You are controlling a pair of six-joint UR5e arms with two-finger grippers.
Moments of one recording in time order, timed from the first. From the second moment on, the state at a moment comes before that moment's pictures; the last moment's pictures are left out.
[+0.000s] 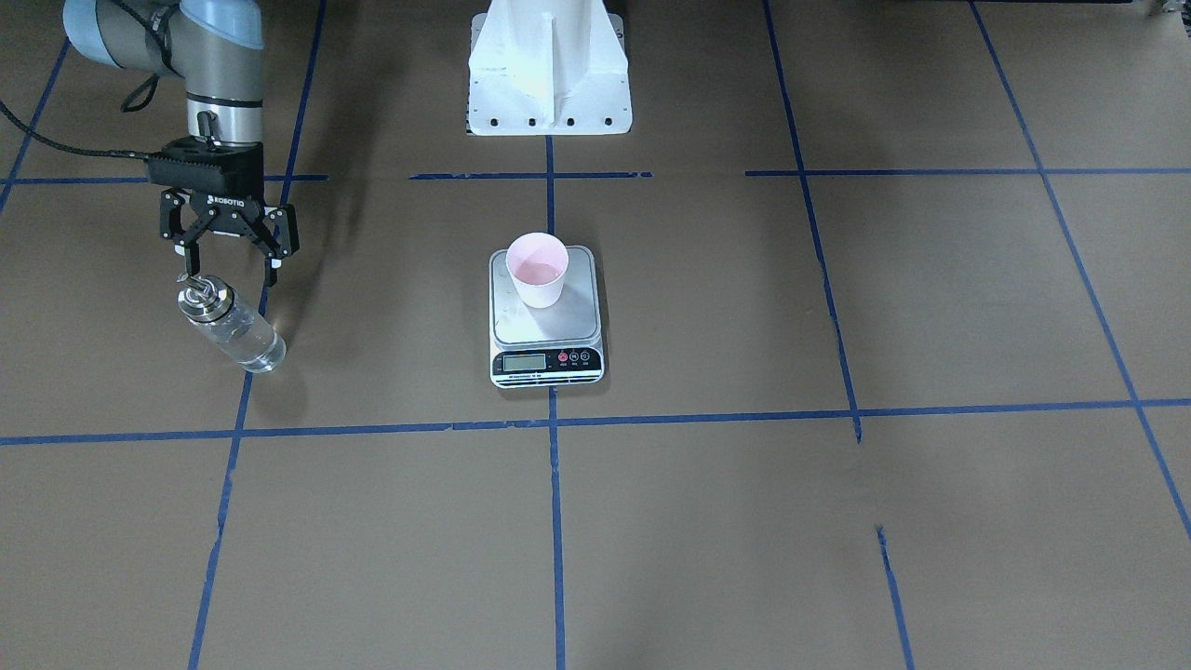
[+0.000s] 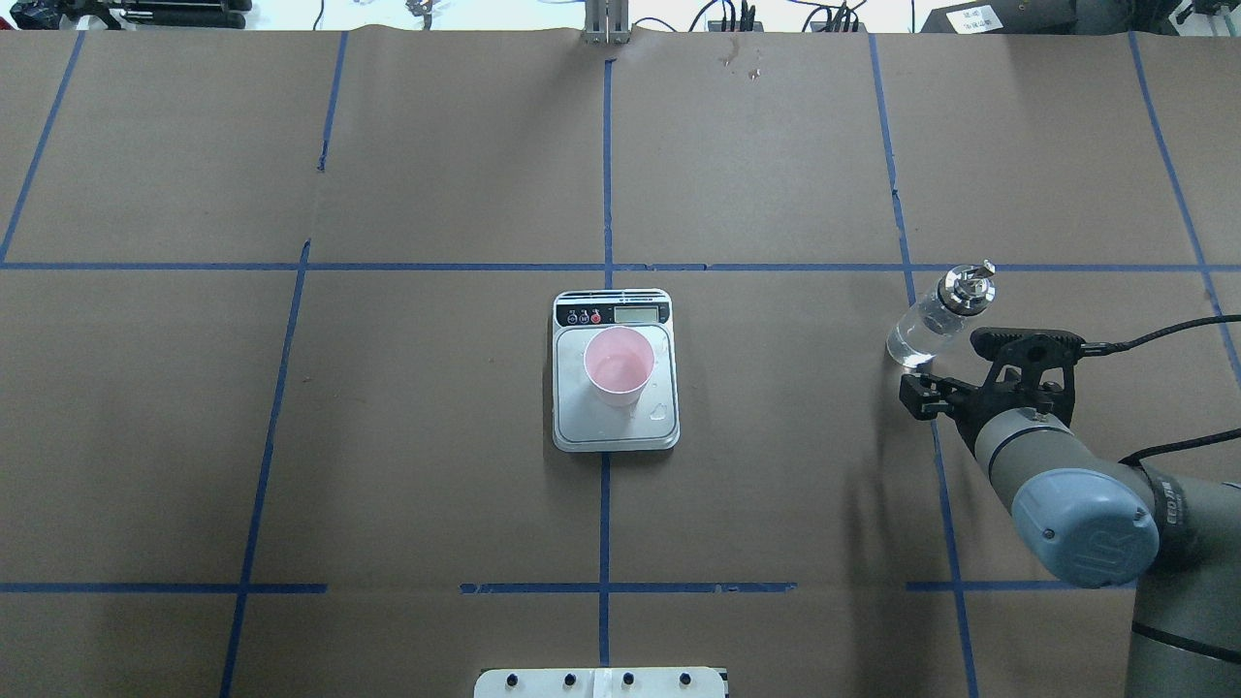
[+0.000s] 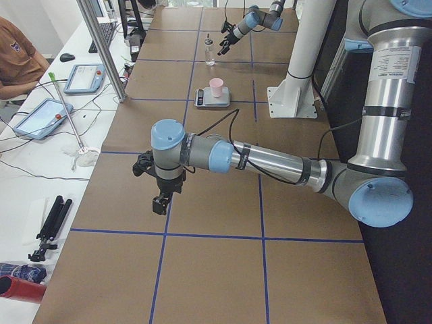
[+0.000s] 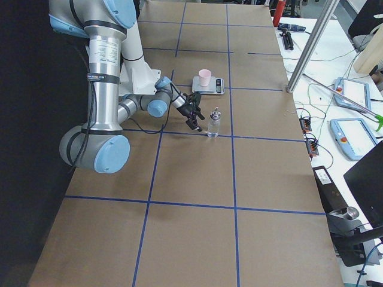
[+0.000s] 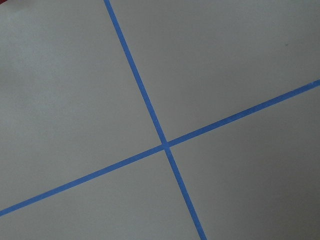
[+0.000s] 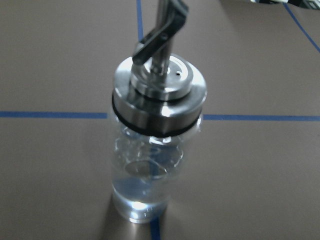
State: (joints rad) left arm -1.54 -1.63 -1.73 -1.54 -2.25 0.25; right arm 0.33 -1.67 2.13 -1.37 1.13 1.40
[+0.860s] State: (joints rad) left arm -1.54 -1.63 -1.73 -1.54 -2.25 0.25; right arm 0.53 -1.45 2.40 -2.07 1.59 1.06
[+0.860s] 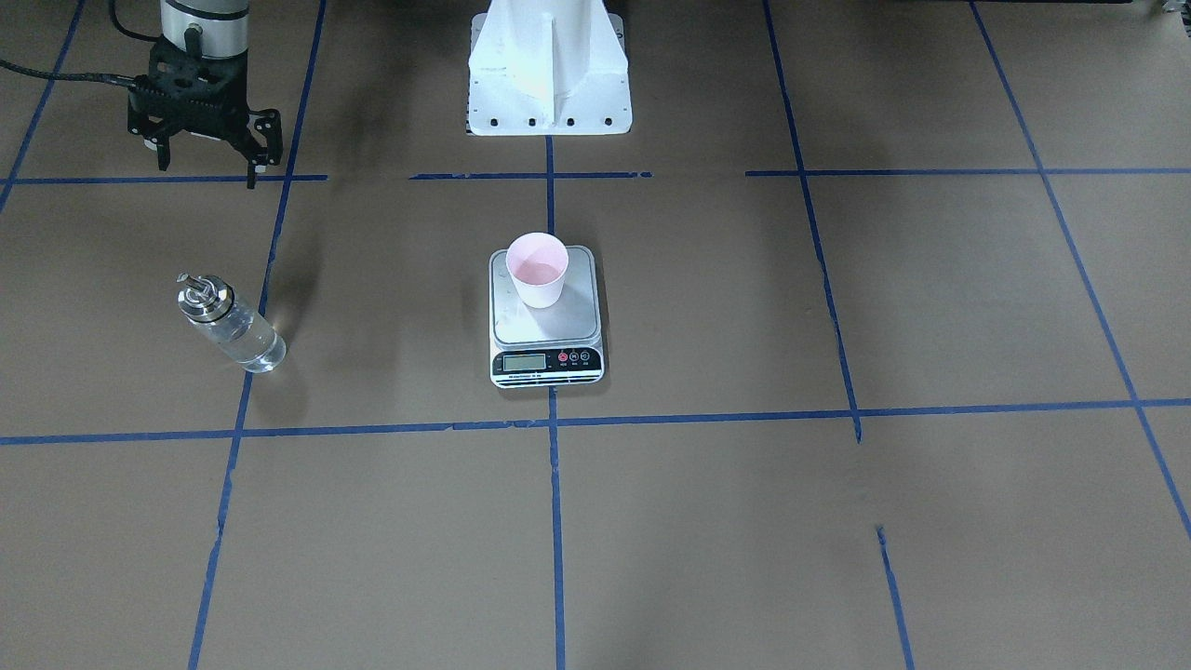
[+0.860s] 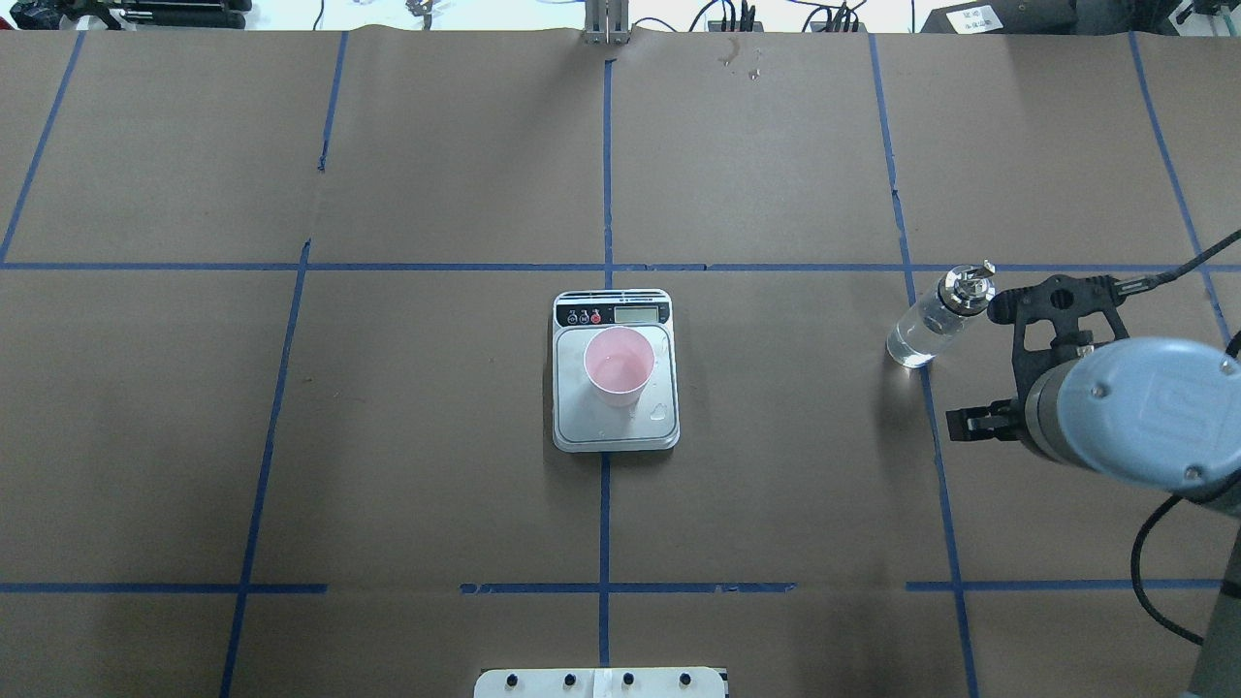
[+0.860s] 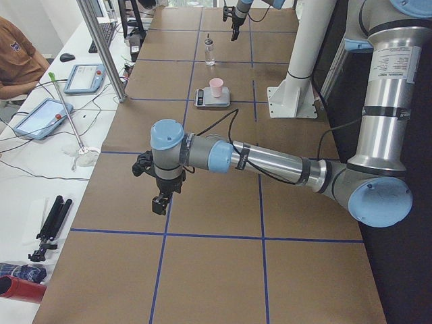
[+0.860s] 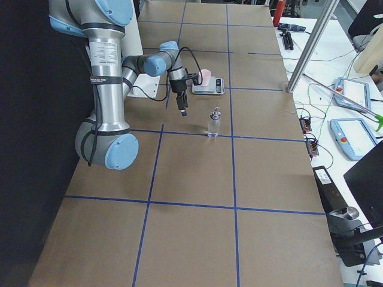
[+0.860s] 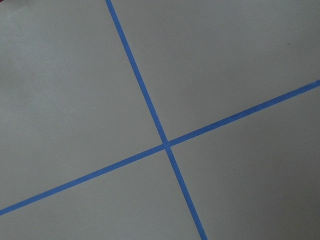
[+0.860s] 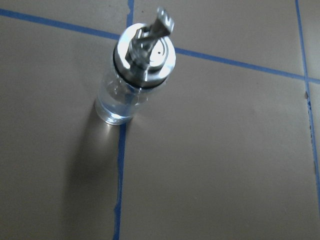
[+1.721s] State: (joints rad) left arm -1.54 -1.63 -1.75 -1.54 -2.26 0.25; right arm 1.31 -1.37 2.12 -2.15 2.18 0.03
